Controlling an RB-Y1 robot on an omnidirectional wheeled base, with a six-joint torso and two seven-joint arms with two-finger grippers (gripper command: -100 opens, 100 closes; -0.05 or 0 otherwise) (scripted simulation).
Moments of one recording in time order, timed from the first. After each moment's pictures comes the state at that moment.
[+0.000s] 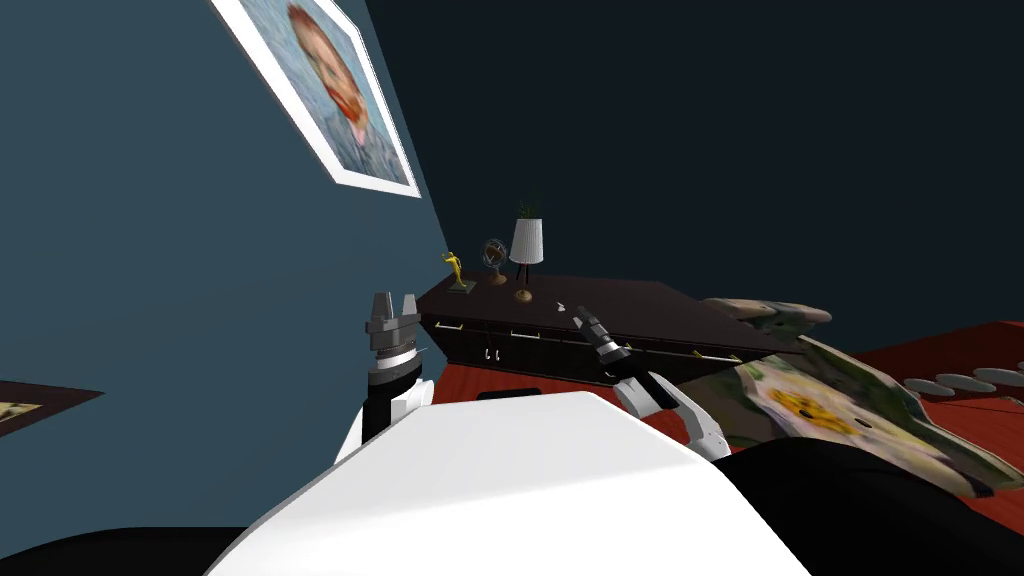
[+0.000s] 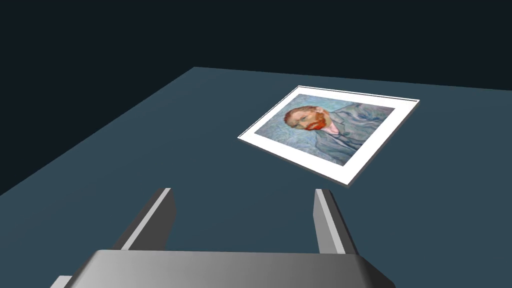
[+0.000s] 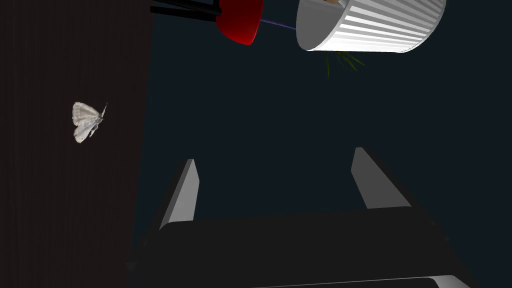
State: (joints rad) left arm 0.52 0.01 0.04 -2.28 -0.04 -0.65 0.00; right arm 0.57 -0.69 0.00 -2.04 -0.30 -0.32 0.00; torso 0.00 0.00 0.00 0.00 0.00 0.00
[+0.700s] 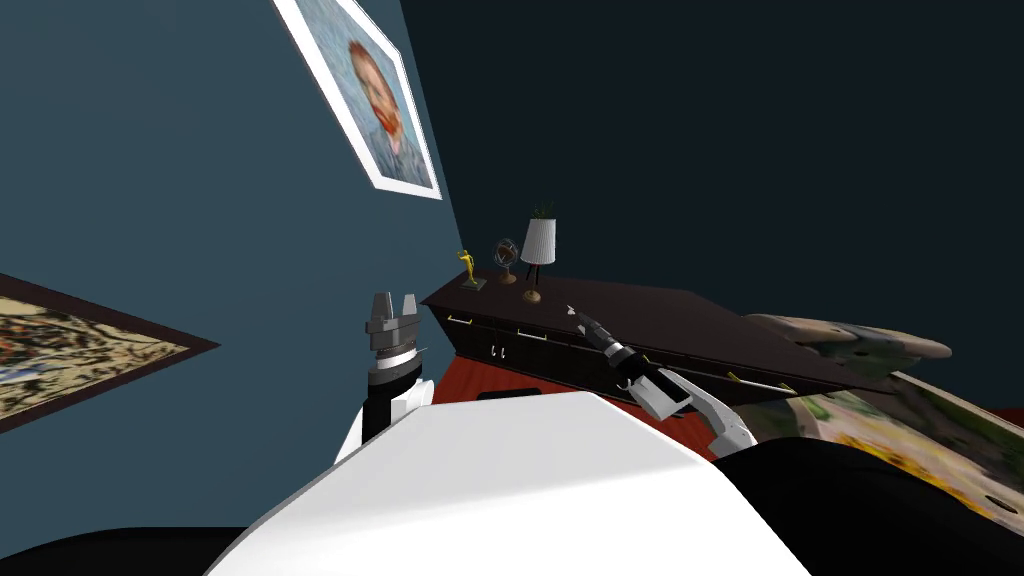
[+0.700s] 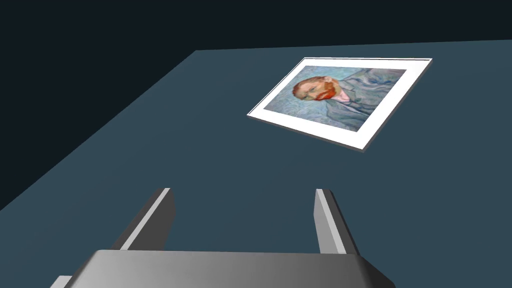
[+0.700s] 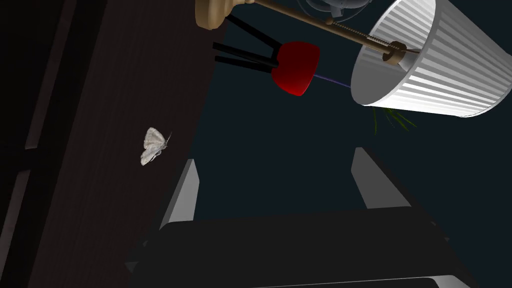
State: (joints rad) left arm 0.52 0.01 0.04 -2.28 -0.04 -0.65 0.00; right arm 0.59 -0.90 0.03 -1.97 -0.36 -0.25 -0.04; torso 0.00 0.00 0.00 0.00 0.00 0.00
